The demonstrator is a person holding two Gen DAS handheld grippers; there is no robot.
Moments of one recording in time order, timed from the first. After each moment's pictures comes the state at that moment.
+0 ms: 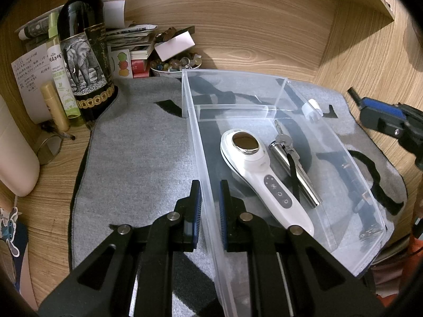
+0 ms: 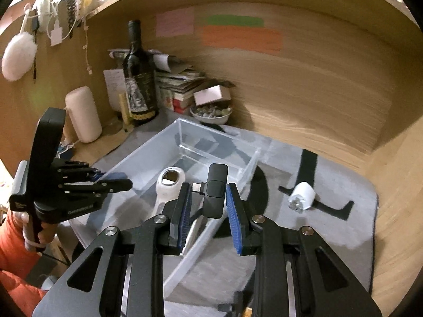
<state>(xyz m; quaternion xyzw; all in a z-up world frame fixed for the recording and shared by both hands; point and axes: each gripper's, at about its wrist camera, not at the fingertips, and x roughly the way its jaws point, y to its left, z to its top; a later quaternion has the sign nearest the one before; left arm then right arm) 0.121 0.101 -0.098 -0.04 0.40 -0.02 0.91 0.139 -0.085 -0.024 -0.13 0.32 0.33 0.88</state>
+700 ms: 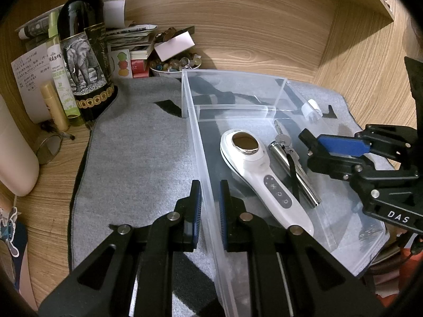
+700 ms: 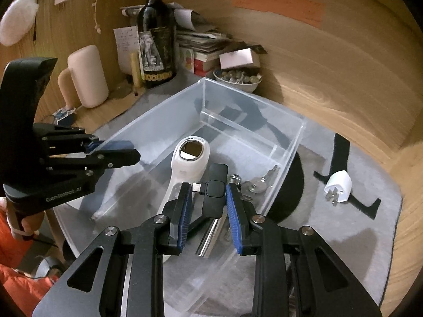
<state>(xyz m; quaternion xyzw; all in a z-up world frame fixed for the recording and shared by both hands) 0.120 0.101 -0.098 -0.05 0.40 -0.02 0.91 0.146 -0.044 -0.066 -0.18 0.38 0.36 0.83</state>
